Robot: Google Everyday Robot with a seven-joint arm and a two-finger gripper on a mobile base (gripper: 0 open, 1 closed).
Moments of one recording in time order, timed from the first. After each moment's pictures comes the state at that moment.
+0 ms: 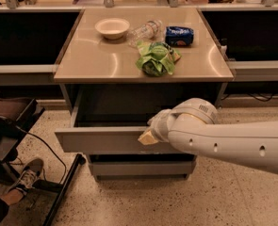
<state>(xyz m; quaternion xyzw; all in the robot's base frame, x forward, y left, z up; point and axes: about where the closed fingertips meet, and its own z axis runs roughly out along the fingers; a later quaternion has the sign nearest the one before) 0.583 -0.057 0.659 -0.46 0.82 -0.02 0.35</state>
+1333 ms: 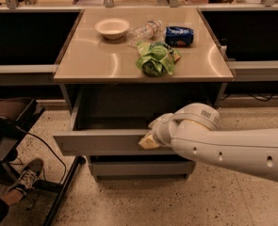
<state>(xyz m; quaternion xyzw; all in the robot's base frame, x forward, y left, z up) 0.568 -0.059 0.659 -0.45 0.82 -0.02 0.36</state>
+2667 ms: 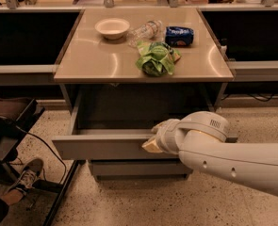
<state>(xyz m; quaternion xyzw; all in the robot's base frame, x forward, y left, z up) 0.545 -0.068 0.666 -0.44 0.82 -0.01 0.37</state>
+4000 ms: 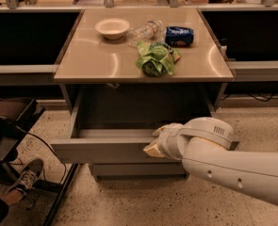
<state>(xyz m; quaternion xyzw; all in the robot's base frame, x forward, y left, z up) 0.528 -0.070 0.668 -0.44 0.82 -0.01 0.37</state>
